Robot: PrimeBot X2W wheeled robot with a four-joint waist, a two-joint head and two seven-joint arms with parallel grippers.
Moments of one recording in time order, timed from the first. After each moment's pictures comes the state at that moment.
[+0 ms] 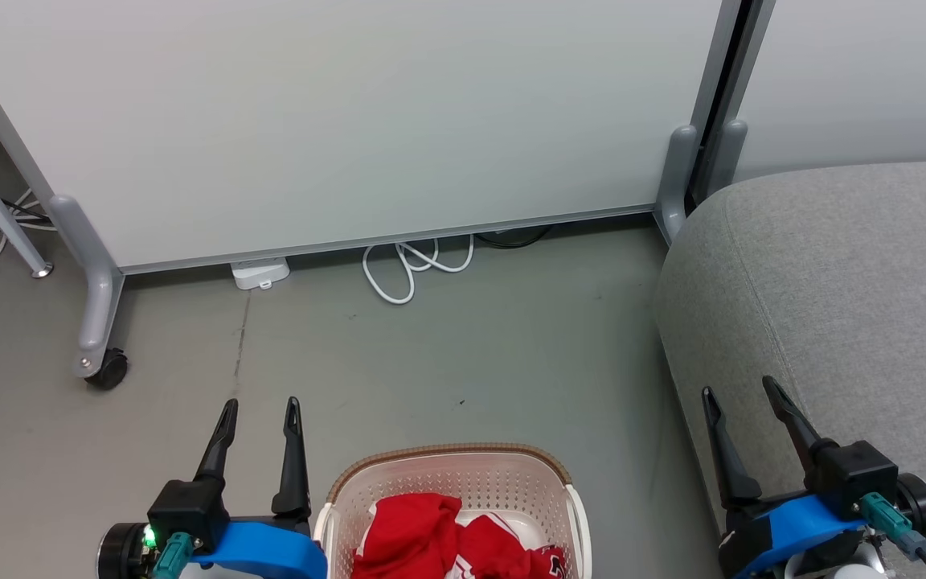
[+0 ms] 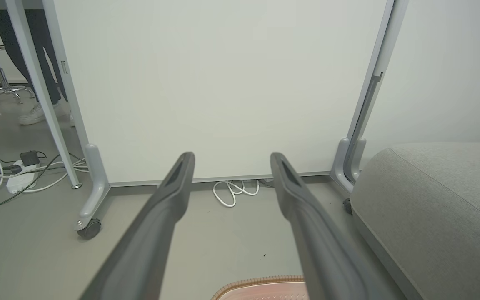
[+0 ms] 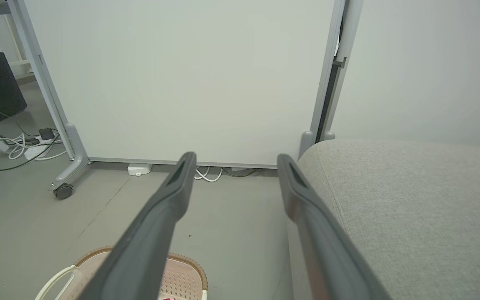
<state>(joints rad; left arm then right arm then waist) -0.04 0.06 -0.14 0.29 -0.17 -0.02 -0.26 -0.07 -0.05 -0.01 0.25 0.02 0.13 -0.21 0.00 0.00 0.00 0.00</state>
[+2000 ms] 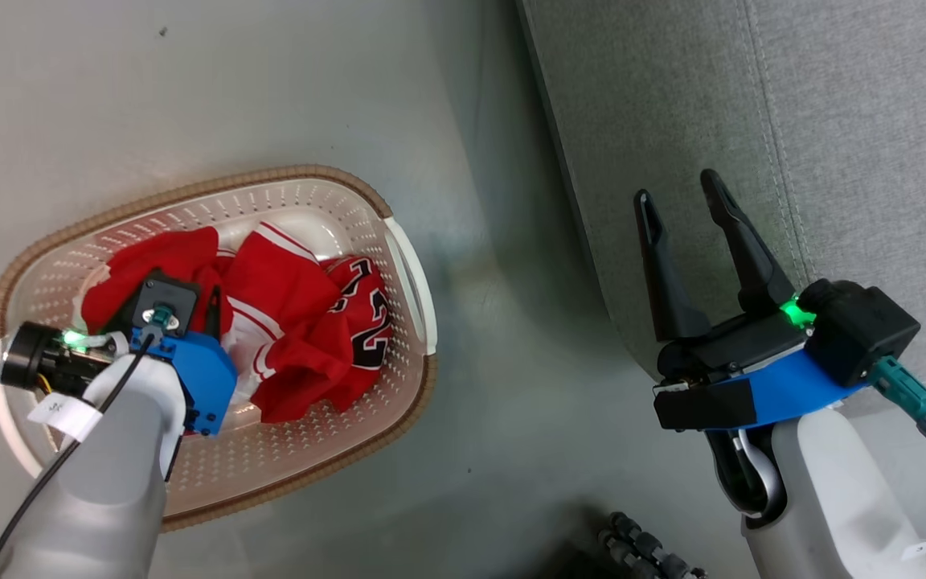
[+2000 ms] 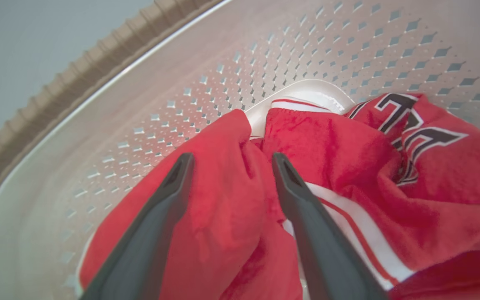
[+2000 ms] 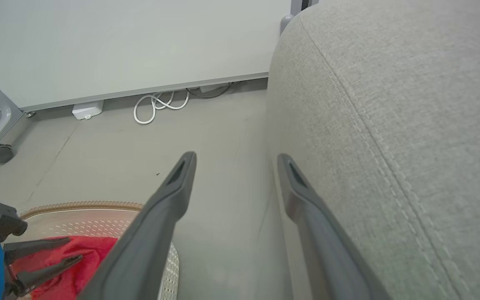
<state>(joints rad) -0.68 0.25 -0.33 1.03 0.00 -0.05 -0.13 -0.38 -0.05 0.18 0.13 0.24 0.13 -0.26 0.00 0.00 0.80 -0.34</state>
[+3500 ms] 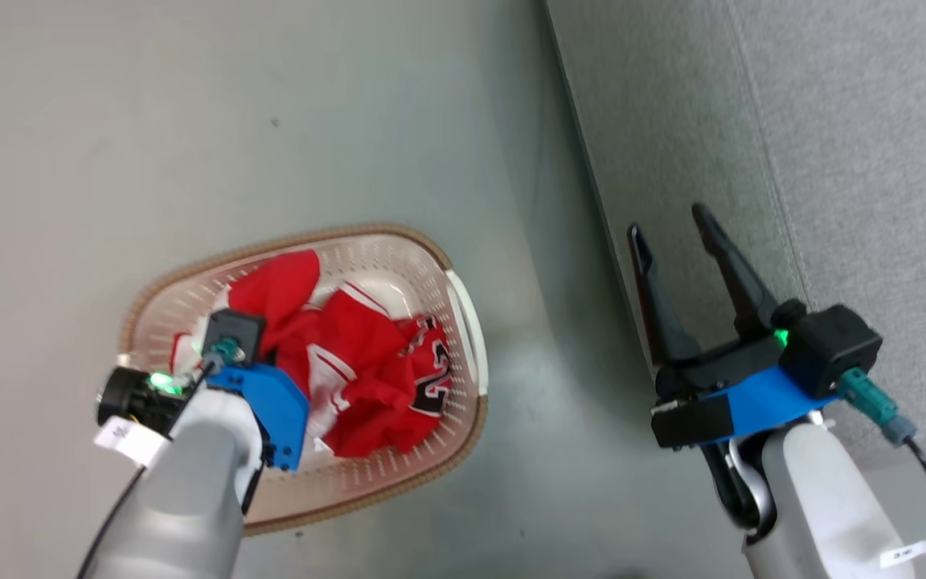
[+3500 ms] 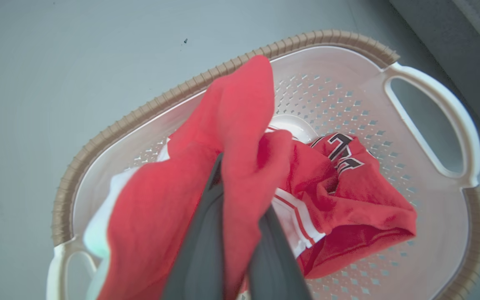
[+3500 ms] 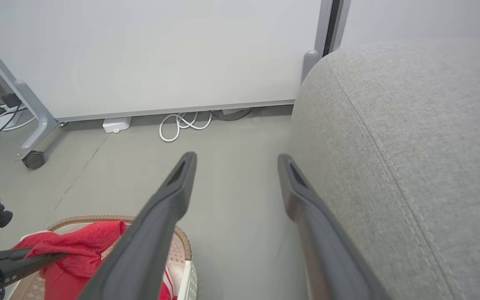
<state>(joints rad) -0.73 0.11 -0.35 1.24 -0.12 -0.08 -0.20 -0.37 -0.05 0.17 0.19 0.17 0.13 -0.26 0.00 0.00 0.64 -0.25</state>
